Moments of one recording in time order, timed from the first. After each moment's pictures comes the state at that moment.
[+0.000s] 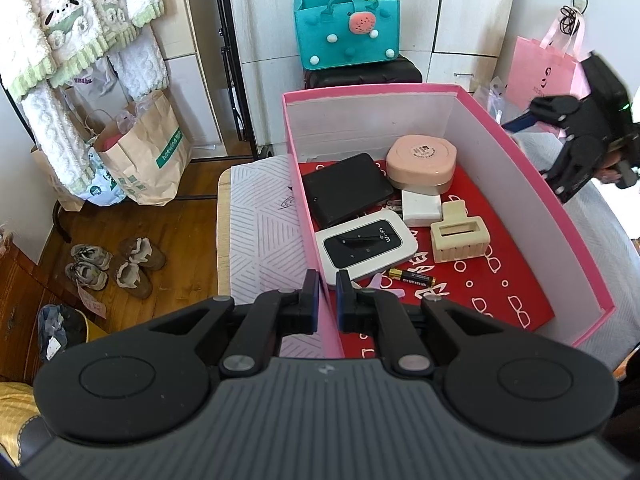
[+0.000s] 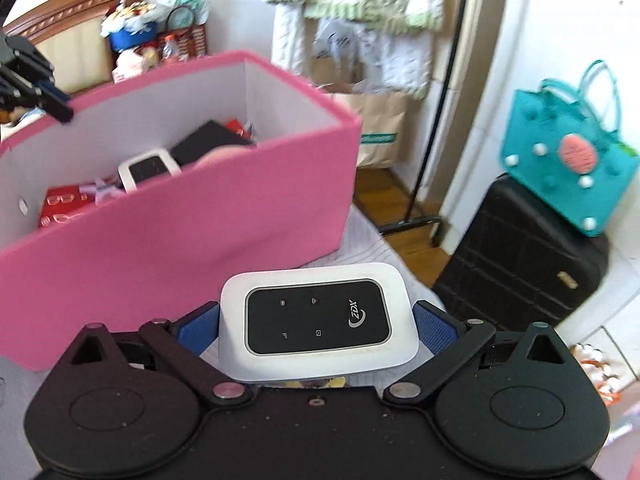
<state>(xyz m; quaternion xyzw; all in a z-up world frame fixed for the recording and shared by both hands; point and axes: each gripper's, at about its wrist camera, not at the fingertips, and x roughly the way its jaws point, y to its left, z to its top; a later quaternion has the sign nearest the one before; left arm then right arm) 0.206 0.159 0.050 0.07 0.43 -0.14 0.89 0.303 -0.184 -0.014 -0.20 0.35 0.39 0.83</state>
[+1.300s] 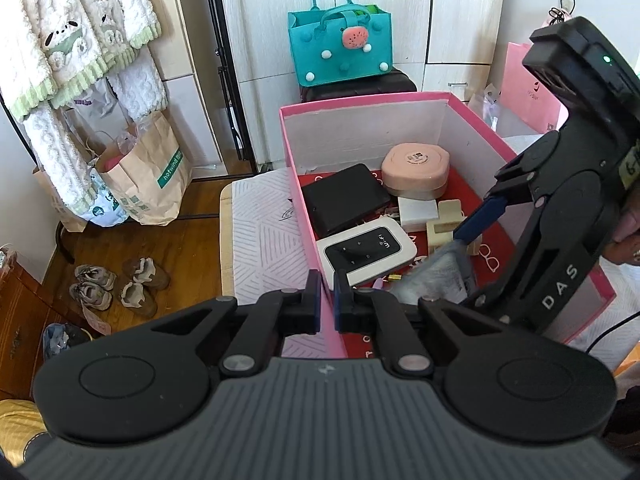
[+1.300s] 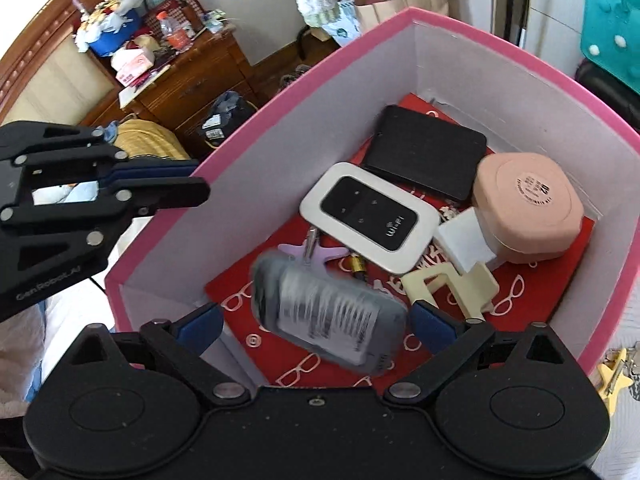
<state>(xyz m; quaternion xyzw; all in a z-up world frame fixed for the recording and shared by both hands) 0.198 0.161 0.051 0.08 0.40 -0.15 0.90 0.265 -0.006 0.011 -0.08 0.56 0.37 0.74</state>
